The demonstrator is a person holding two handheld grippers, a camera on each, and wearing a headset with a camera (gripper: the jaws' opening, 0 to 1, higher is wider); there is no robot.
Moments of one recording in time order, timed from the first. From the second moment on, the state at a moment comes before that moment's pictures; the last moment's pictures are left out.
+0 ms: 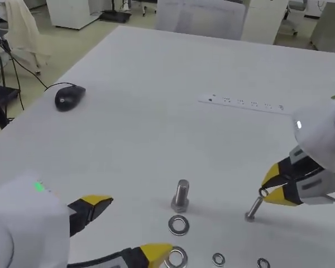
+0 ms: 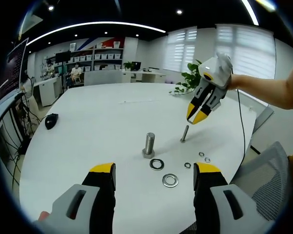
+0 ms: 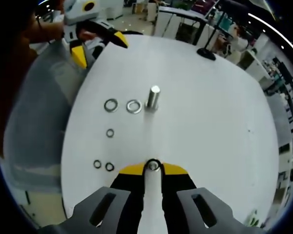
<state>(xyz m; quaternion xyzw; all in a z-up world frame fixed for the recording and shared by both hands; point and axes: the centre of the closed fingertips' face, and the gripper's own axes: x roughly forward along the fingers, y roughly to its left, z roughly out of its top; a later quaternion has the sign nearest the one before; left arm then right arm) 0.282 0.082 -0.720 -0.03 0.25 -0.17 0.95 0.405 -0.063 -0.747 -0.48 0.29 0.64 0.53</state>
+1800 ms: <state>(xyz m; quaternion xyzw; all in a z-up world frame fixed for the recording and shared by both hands) 0.280 0.074 -0.722 -0.05 0.26 -0.18 0.95 0.412 -0.070 -0.823 -0.49 0.32 0.64 0.50</state>
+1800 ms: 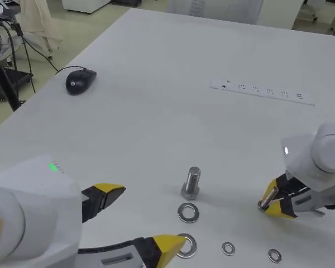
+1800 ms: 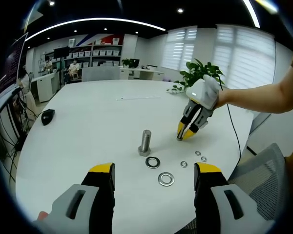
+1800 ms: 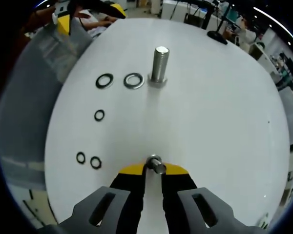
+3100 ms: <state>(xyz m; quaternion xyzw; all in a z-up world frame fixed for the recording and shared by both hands) 0.276 0.087 -0.685 -0.02 0.21 -0.16 0.96 0.307 -0.124 -0.789 -0.44 0.33 0.61 0.57</state>
